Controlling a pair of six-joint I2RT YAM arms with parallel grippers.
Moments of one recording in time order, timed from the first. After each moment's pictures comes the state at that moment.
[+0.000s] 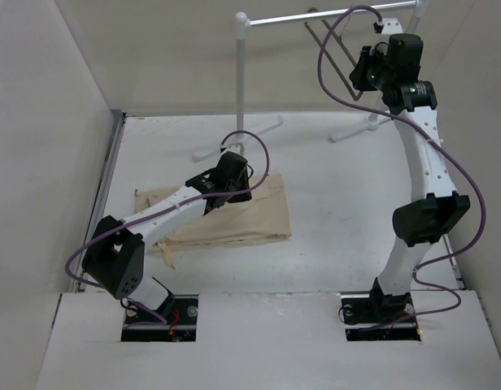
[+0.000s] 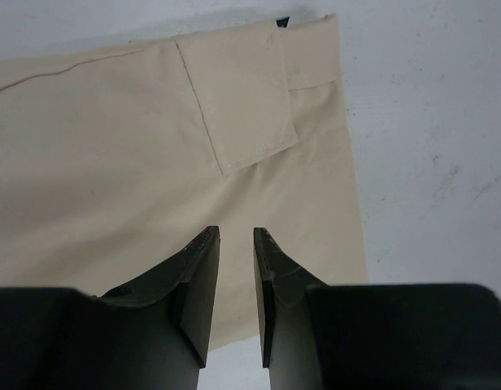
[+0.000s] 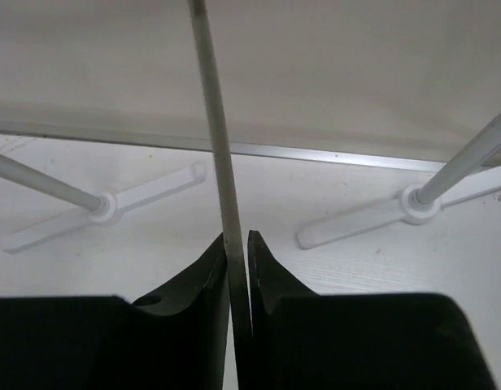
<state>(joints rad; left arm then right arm) -0.67 1.49 1.06 -0.36 -0.15 -0.62 0.09 1.88 2.23 -0.66 -0.10 0.09</state>
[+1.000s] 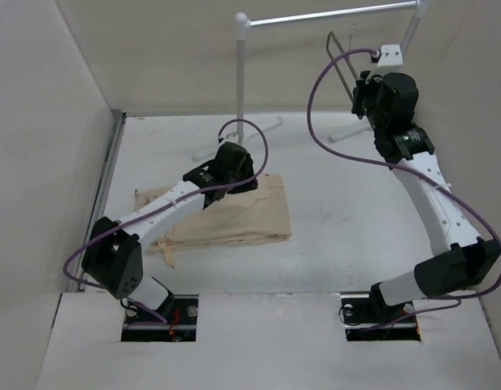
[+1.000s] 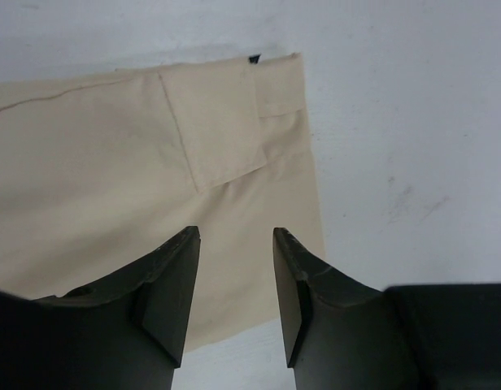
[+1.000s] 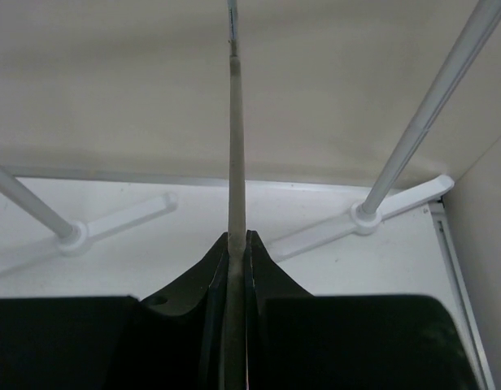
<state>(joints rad) -0.66 1.49 1.11 -0.38 -0.14 -0.68 0.24 1.46 1.63 -0.26 0.19 0.00</state>
